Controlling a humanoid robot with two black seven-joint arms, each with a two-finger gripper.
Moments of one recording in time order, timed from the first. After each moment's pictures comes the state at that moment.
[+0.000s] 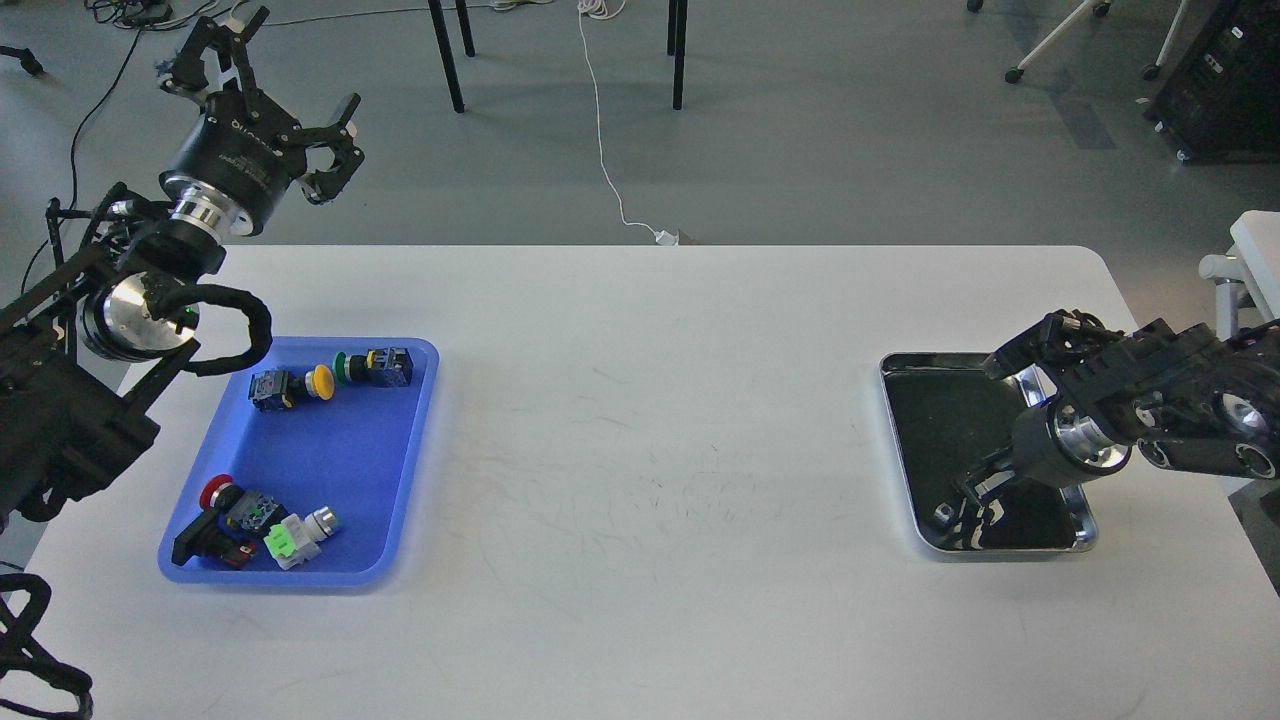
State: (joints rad) left arm -0.80 0.47 -0.78 -0.82 -0.10 -0.36 -0.27; right arm 1.49 -0.42 -1.16 1.08 -1.00 0.18 0.35
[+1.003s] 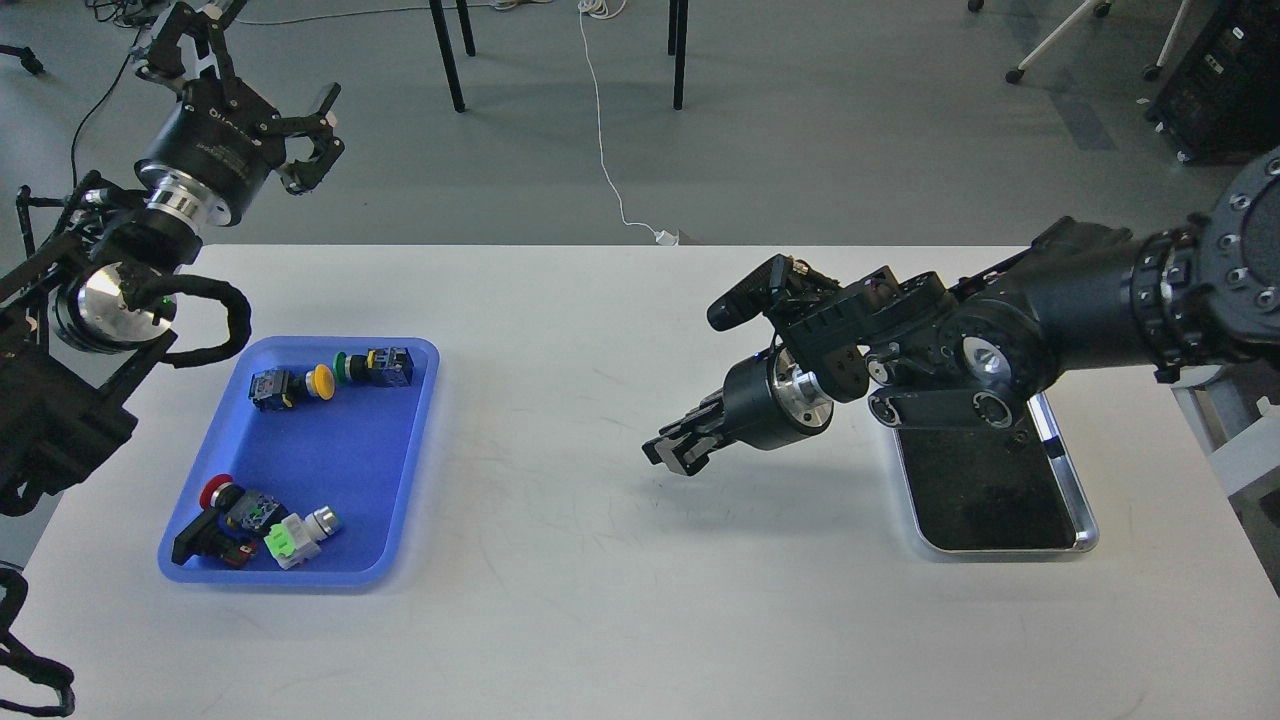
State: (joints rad) left arm -0.81 0.51 -0.78 -0.82 -0.10 -0.36 -0.26; right arm 1.66 -0.02 -0.97 1.16 -0.73 0.04 0.45
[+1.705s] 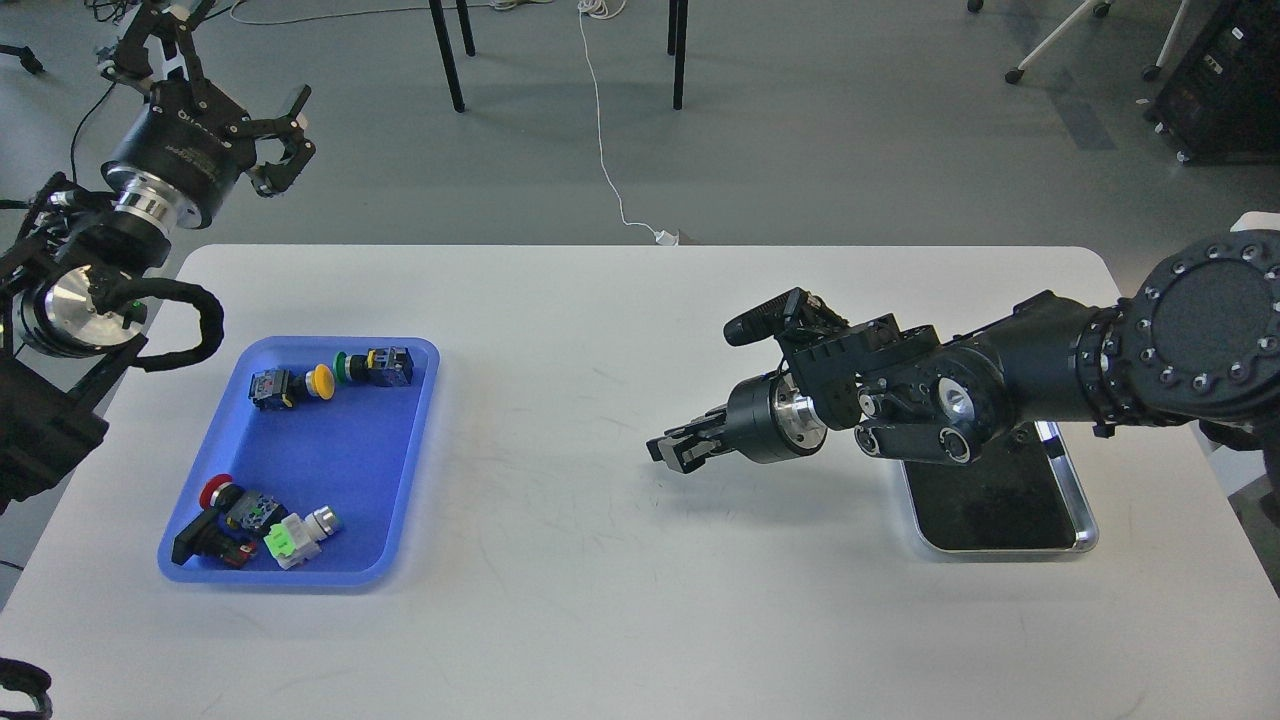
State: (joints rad) left arm -0.80 0.54 -0.78 -0.83 -0.10 -0.36 -0.26; right arm 1.48 0.00 -0.97 0.97 -0.64 0.01 0.46
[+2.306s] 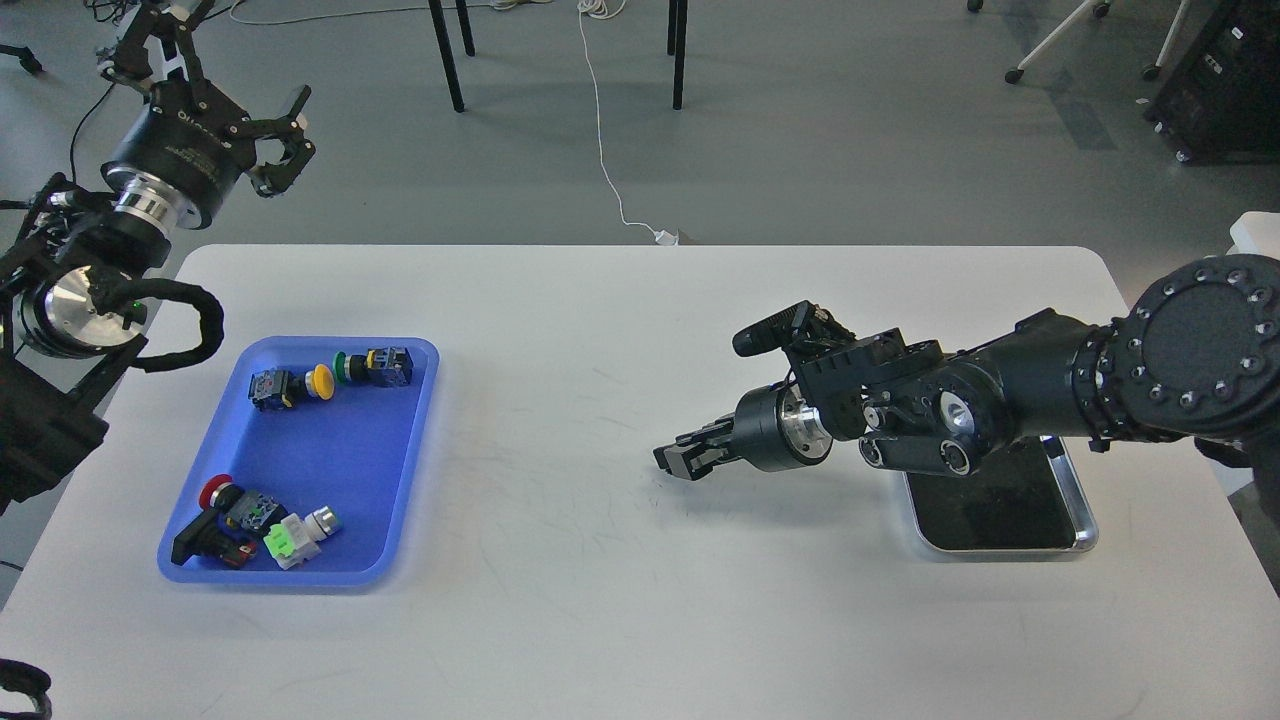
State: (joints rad) left arm -0.80 0.55 -0.78 -0.83 -0.10 -0.36 -0.26; right arm 1.43 0.00 -0.97 0.94 -0.64 0.00 0.46
